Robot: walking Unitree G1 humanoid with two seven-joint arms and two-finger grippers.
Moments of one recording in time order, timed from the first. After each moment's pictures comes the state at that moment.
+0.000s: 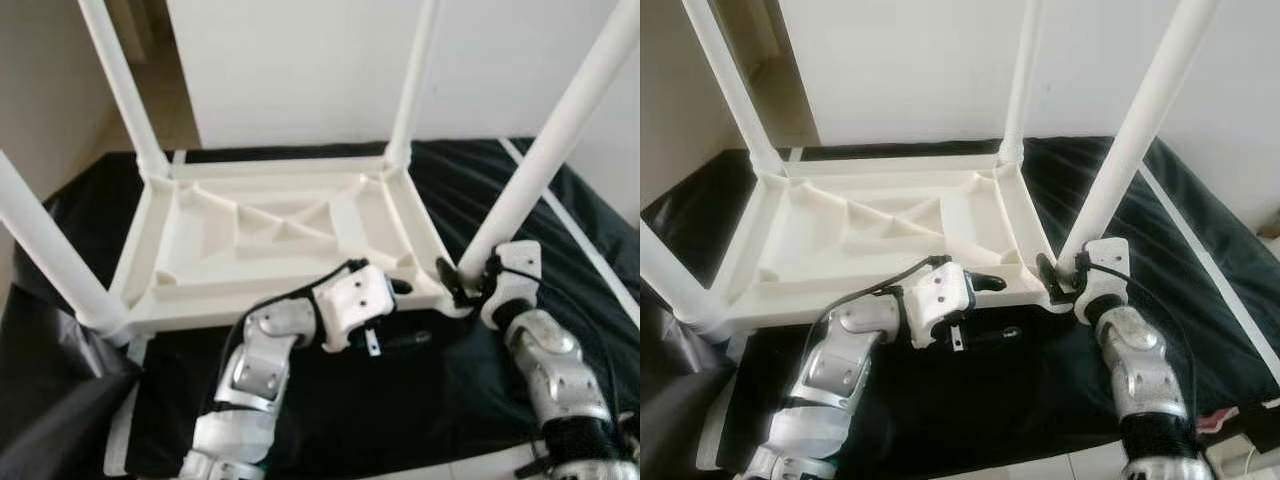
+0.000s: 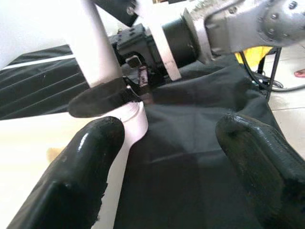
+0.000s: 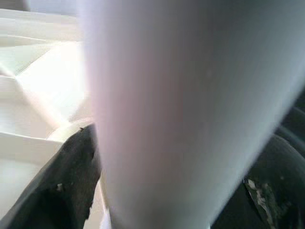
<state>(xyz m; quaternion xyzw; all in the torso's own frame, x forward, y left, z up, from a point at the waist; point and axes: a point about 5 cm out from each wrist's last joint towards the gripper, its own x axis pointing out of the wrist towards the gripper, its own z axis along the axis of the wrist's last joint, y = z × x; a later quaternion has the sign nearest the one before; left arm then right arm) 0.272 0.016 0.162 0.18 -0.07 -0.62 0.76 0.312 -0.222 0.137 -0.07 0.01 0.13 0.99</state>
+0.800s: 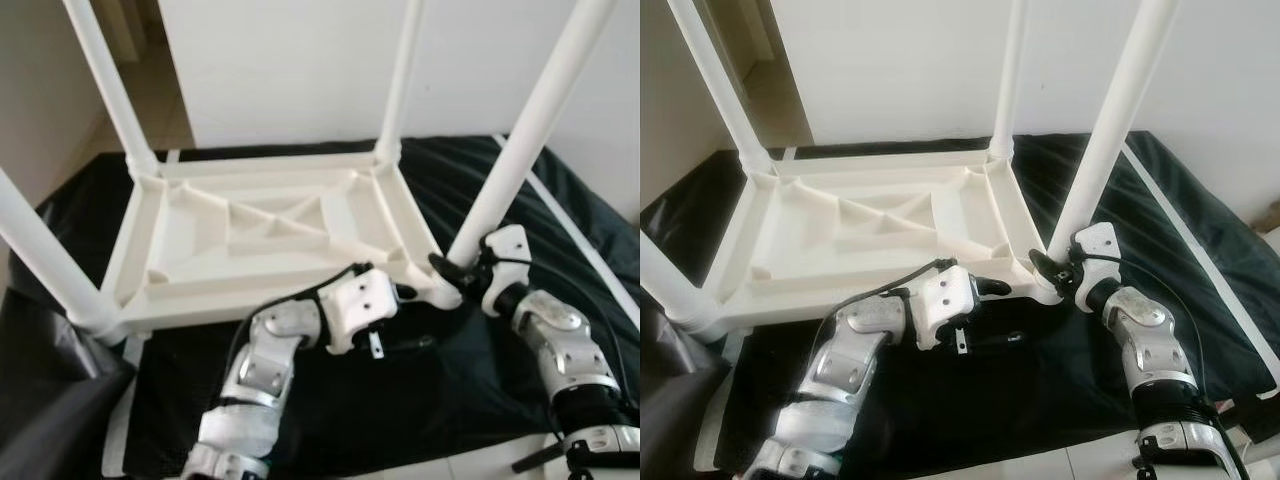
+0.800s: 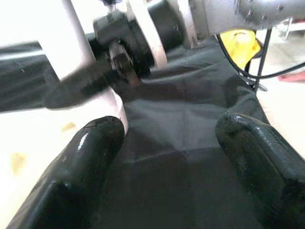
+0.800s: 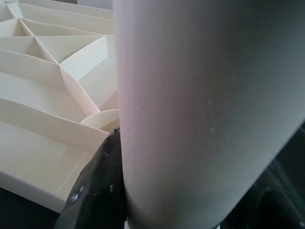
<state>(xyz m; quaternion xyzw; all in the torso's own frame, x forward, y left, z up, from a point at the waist) 0.278 0.012 0.139 0.16 -0.05 -0.64 0.75 0.321 -0.219 0.131 -0.09 0.03 0.23 0.97</state>
